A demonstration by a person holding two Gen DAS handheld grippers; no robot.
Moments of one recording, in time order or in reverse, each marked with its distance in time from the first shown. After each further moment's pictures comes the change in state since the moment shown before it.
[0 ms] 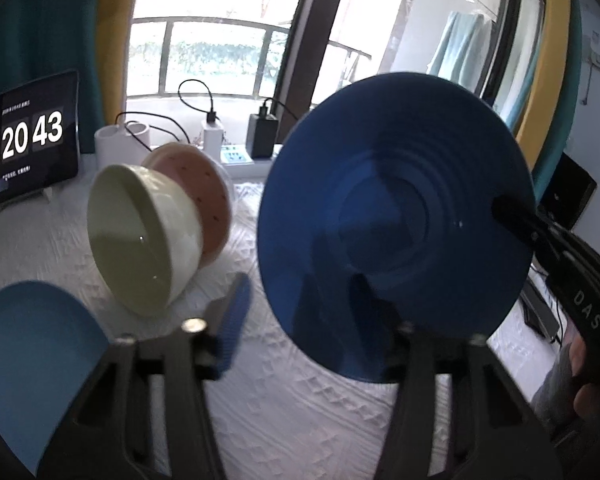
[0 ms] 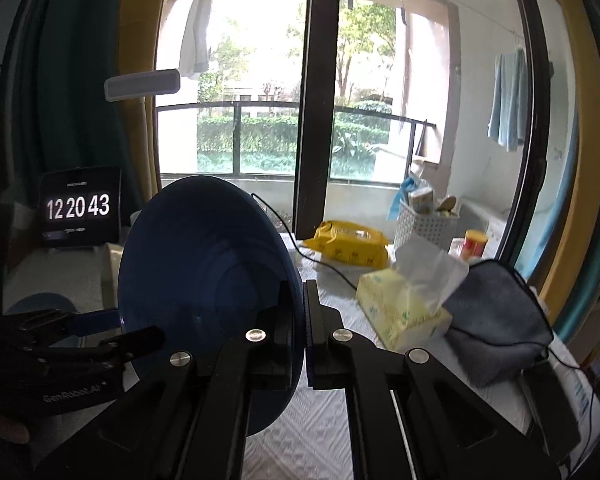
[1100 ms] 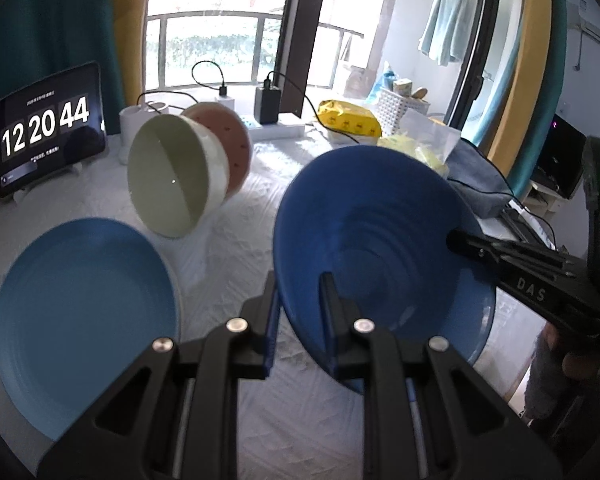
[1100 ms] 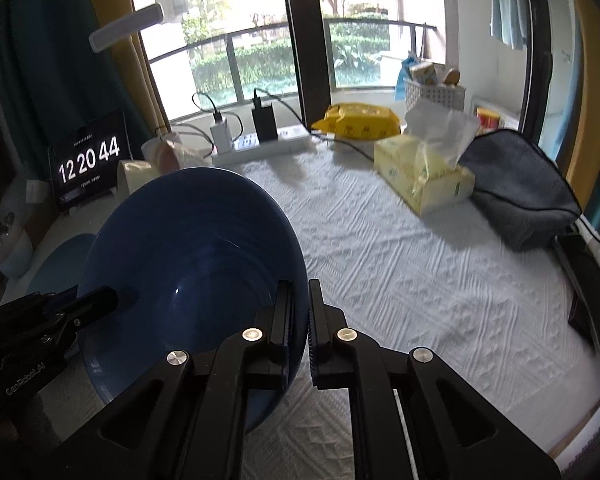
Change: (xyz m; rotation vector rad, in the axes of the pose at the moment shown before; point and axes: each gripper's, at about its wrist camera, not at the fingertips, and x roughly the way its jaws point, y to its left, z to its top) left arm -0.053 0.009 -0.056 0.062 0.060 0.031; right arm -0.001 0.002 -0.060 0.155 0.326 0.080
